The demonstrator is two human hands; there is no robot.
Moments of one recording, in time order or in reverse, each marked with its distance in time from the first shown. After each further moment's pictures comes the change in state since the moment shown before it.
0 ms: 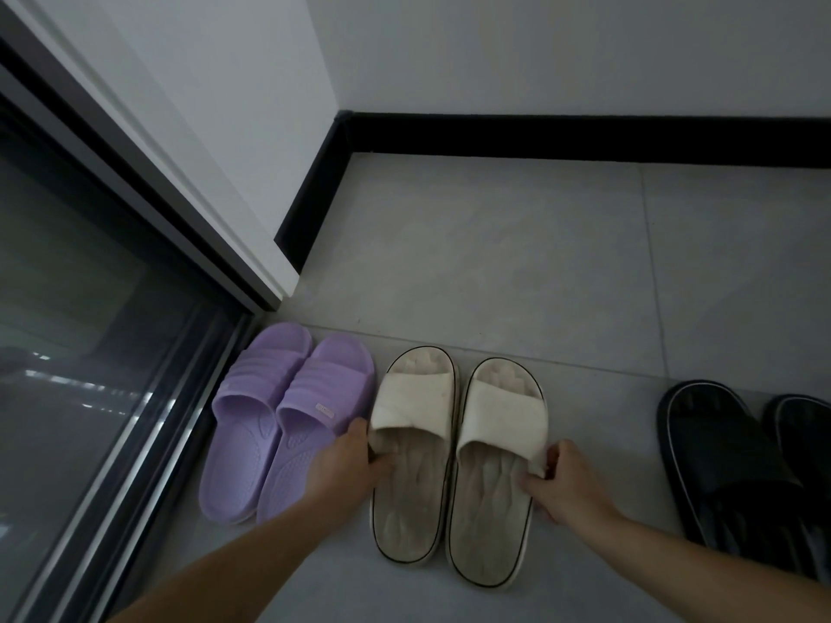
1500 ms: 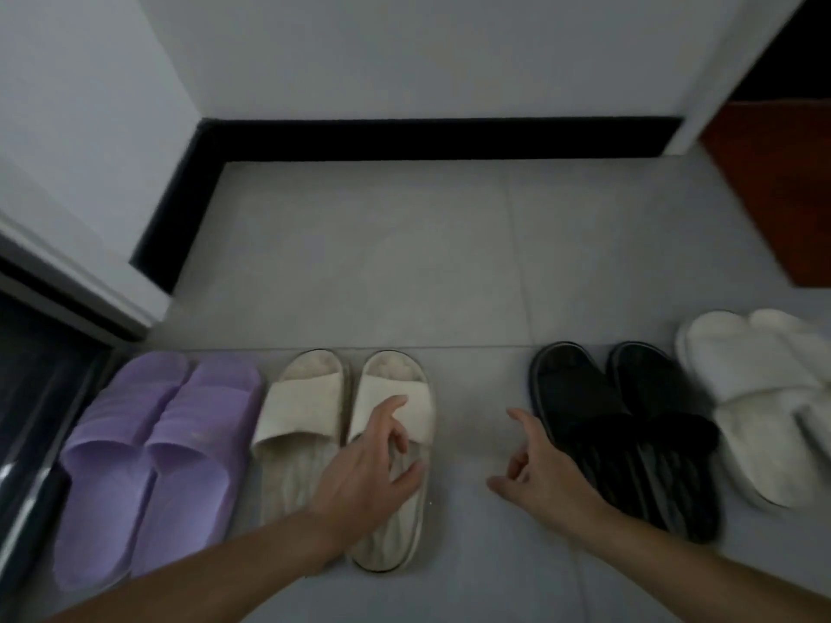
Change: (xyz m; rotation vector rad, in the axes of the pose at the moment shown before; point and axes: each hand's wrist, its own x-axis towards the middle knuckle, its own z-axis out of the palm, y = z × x) left_hand -0.050 0.130 0.020 -0.263 -0.082 0.593; right_hand -0.050 0.046 -0.084 -0.059 -0.002 -0.105
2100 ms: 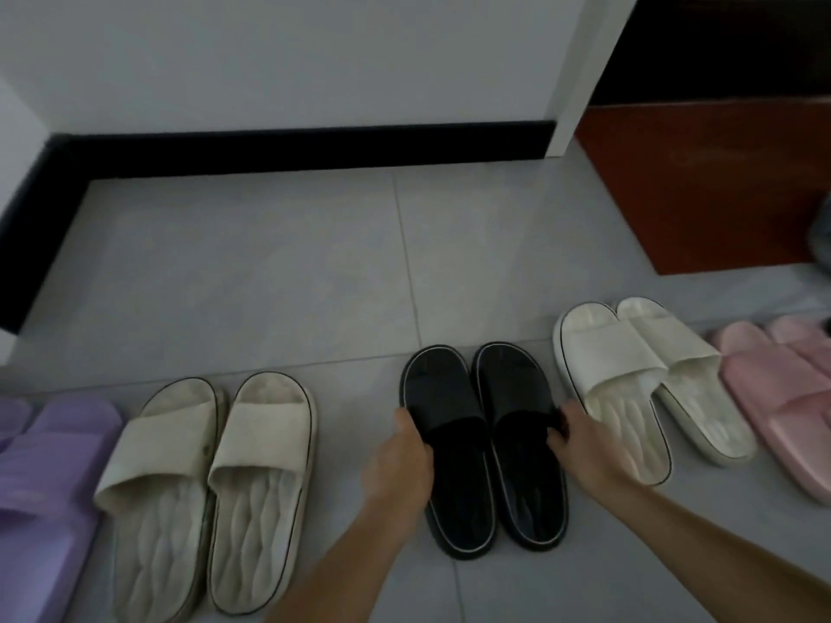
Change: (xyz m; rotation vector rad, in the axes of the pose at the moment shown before) left_hand 0.074 0.091 0.165 0.245 -0.027 -0.337; right_hand 0.004 0.138 -0.128 -0.273 0.427 0.240
